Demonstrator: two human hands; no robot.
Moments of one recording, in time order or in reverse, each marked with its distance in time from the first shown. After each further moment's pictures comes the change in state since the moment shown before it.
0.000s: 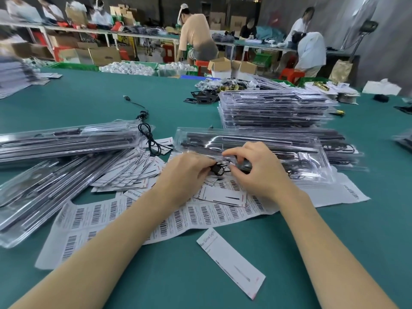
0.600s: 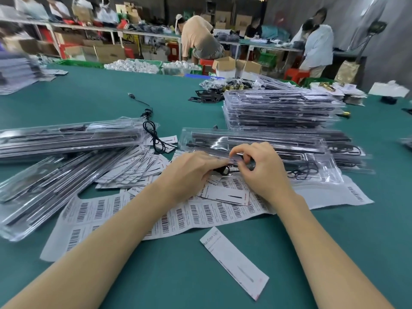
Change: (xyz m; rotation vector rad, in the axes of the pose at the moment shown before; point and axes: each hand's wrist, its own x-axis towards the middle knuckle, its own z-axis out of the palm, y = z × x) left_hand 0.003 -0.002 -0.009 0.038 -0.088 0.141; right_hand 0.000 0.001 0.012 -0.006 0.144 -0.005
